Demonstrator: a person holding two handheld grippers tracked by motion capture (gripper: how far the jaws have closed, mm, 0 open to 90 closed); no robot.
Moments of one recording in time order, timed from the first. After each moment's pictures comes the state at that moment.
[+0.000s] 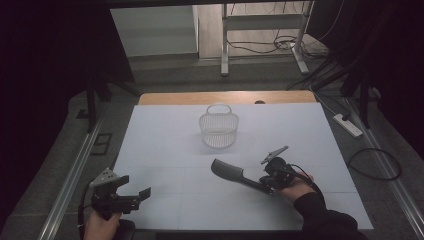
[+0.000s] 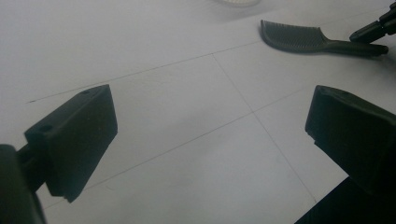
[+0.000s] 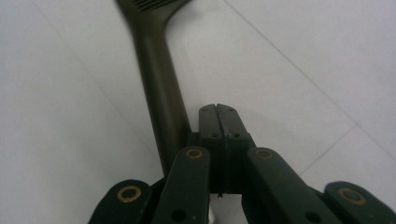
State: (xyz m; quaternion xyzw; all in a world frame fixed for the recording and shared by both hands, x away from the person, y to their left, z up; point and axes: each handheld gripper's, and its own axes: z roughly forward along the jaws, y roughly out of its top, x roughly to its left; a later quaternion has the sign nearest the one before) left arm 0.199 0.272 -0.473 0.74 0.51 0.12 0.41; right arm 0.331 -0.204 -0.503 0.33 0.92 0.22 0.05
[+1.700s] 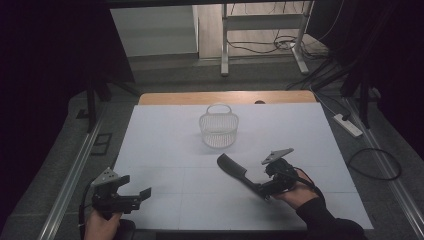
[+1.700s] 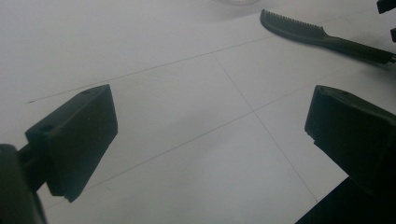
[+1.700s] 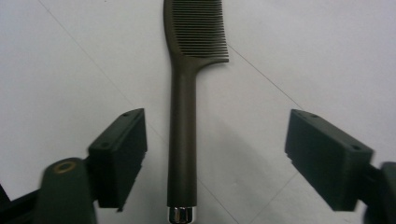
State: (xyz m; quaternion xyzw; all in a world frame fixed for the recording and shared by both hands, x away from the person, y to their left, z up) left arm 0.201 0.270 -0.473 0.75 0.51 0.12 0.41; right arm 0.307 -0.194 -0.471 0.33 0.90 0.26 0.10
